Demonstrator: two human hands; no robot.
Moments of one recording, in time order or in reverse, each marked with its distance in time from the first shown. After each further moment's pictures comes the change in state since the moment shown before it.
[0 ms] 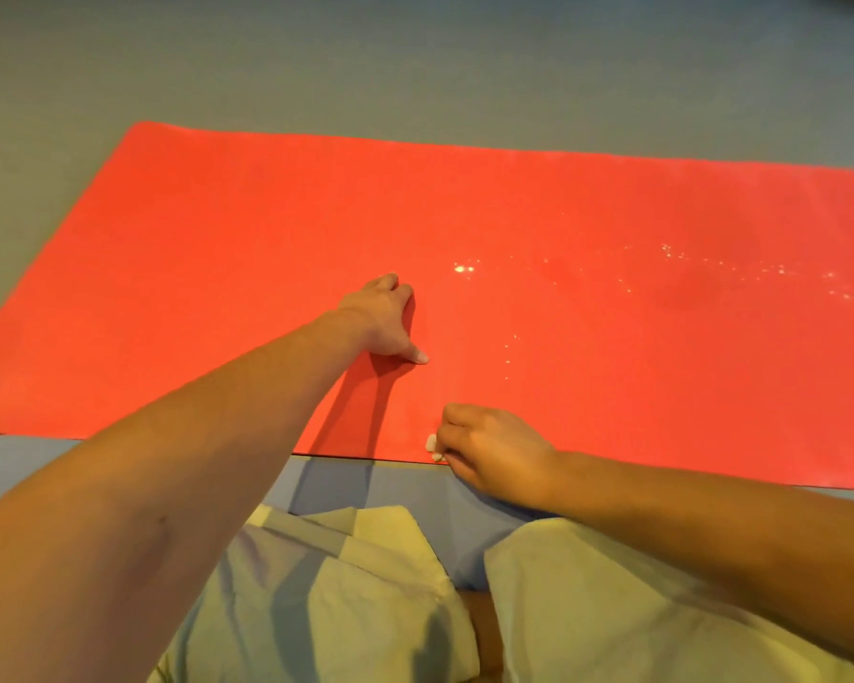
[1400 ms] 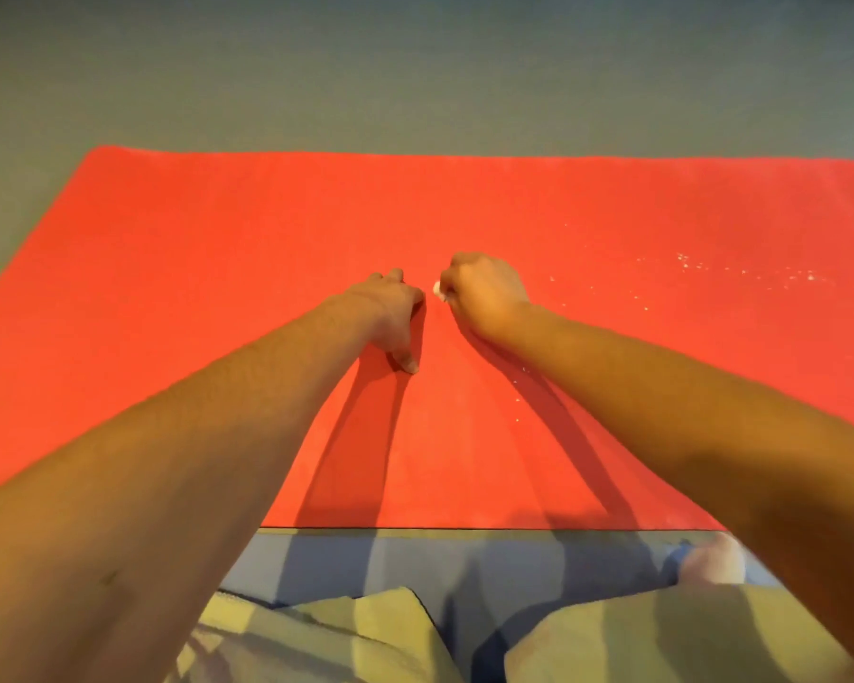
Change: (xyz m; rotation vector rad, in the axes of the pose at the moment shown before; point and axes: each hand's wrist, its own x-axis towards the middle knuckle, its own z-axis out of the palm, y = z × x) left_hand 0.059 0.009 -0.037 0.162 -0.091 0.088; right_hand 0.171 0.148 -0.062 -0.301 0.174 0.416
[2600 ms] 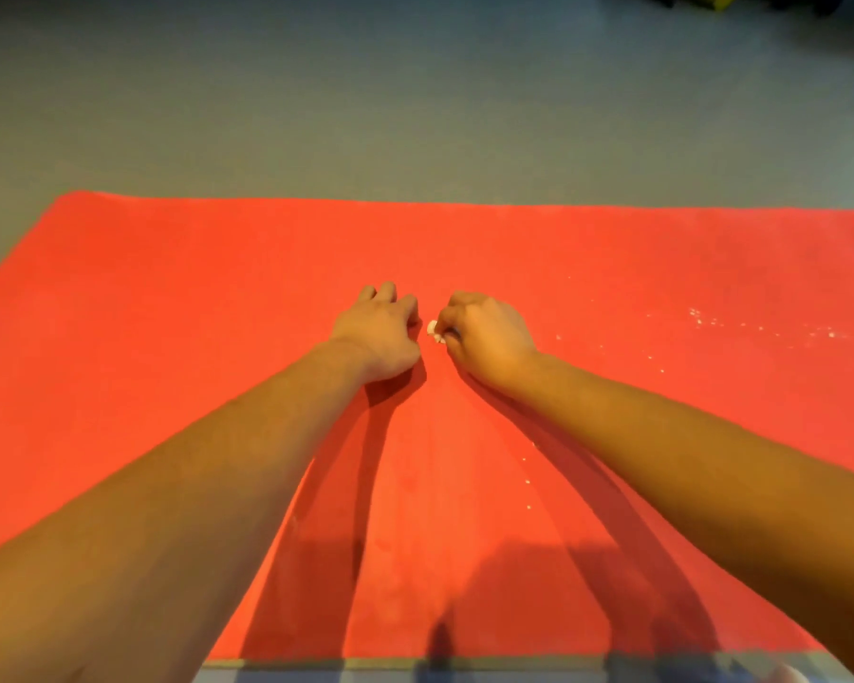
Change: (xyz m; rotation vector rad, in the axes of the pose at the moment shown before) left_hand 0.076 -0.027 0.009 -0.228 0.380 -0.010; right_hand 0.030 0.023 0.014 0.128 0.121 -0.034
